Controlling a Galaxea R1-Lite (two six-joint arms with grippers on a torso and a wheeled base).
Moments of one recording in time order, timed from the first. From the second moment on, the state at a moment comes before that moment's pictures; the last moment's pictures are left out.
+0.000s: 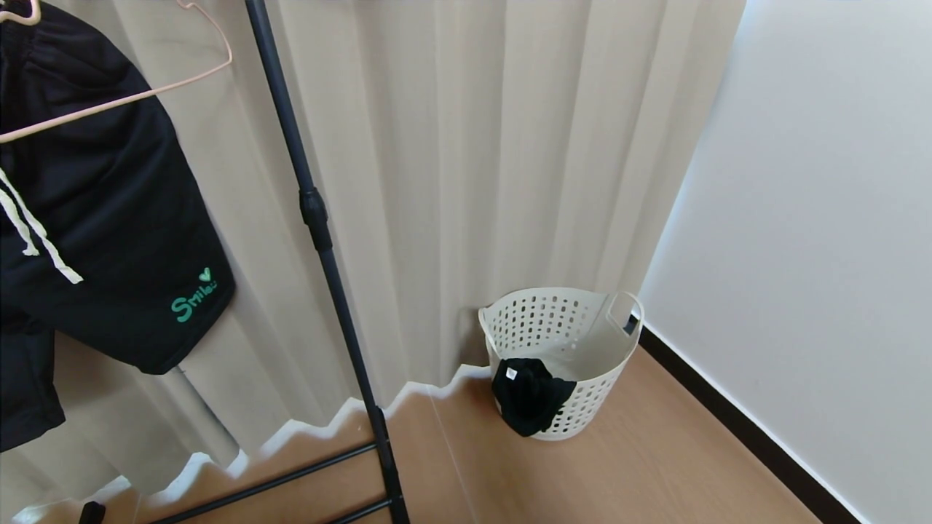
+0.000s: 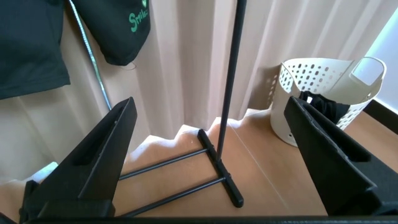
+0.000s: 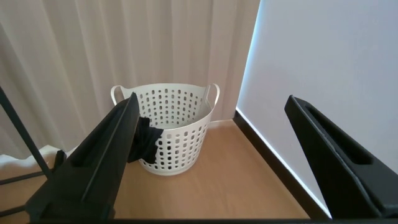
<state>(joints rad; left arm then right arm) -0.01 0.00 0.00 -0.01 0.01 0.00 0.01 0.00 0.00 -0.12 0.00 0.00</state>
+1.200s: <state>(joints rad) -0.01 0.00 0.00 -0.01 0.01 0.00 0.01 0.00 0.00 -0.12 0.00 -0.01</state>
